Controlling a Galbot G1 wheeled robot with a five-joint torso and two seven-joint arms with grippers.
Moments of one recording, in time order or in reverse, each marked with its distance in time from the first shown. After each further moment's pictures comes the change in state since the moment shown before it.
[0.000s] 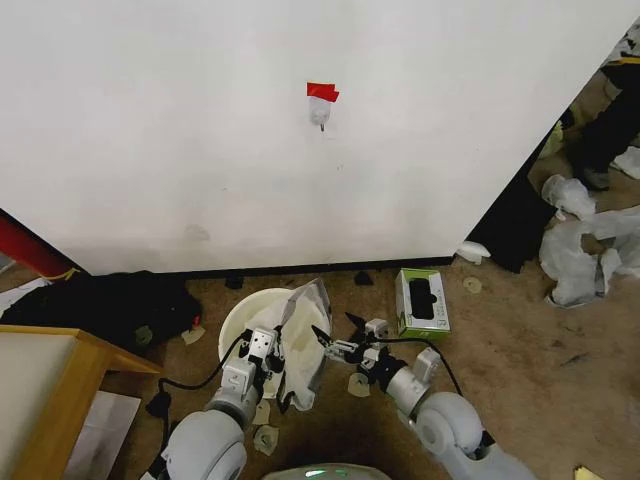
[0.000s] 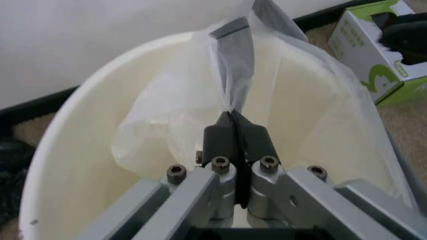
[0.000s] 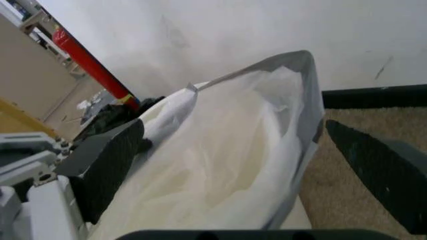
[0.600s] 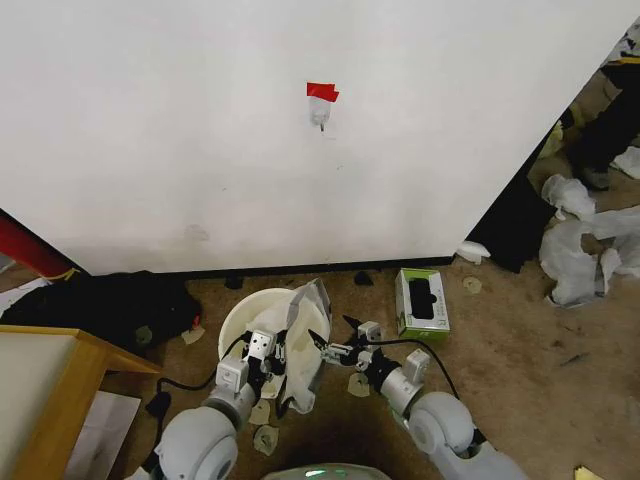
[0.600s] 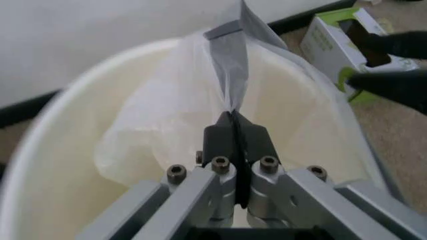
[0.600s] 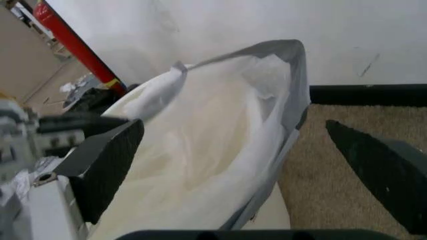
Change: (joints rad) left arm -0.016 0.070 -0.061 0.002 -0.088 -0.016 0.134; right arm 0.005 -0.004 0.009 -0.026 -0.074 0.000 -0.014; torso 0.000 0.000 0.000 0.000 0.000
